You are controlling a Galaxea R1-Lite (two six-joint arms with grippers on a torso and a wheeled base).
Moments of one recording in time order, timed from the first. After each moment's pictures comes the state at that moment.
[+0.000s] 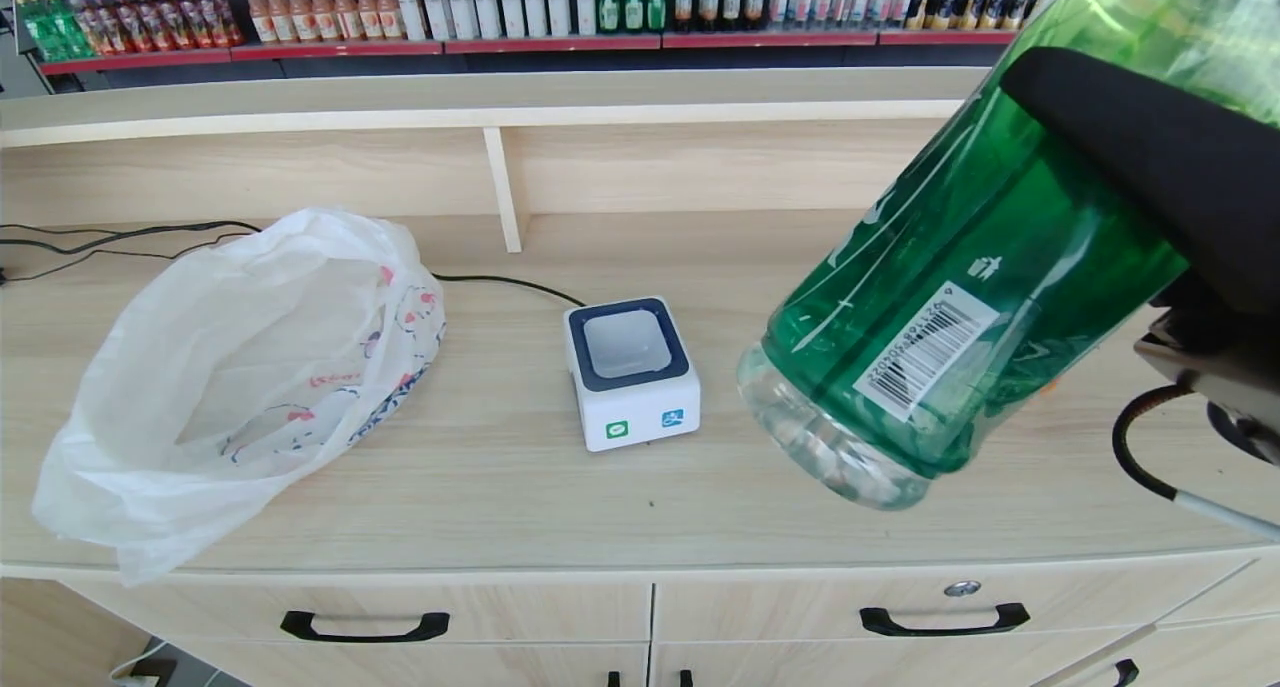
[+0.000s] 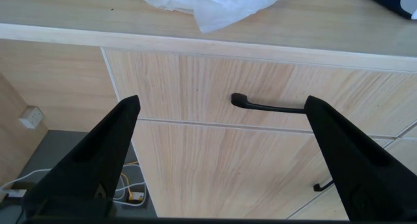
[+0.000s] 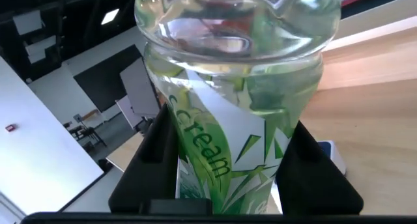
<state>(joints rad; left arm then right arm) 0.00 0.00 0.00 0.00 0.00 -0.01 1.09 1.30 -0.65 -1.19 -0.33 0.23</state>
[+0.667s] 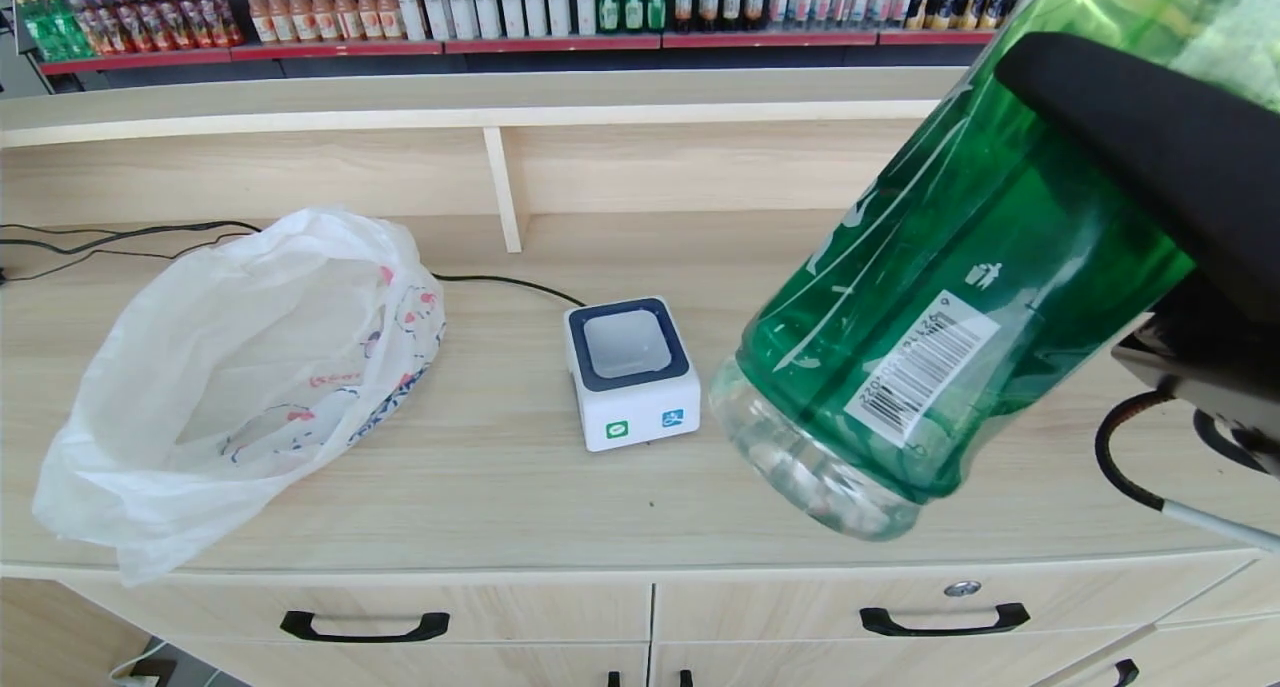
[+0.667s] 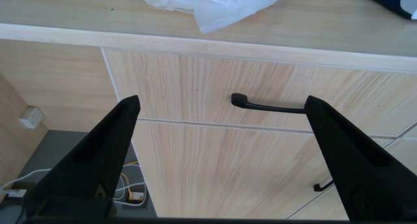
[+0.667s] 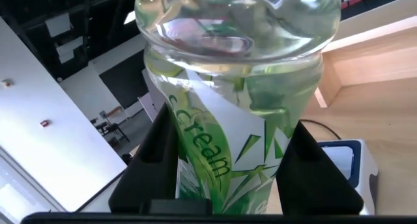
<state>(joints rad) 0.00 0.00 0.00 0.00 0.00 -0.01 1.09 1.30 -0.65 -1.19 -0.26 0.29</state>
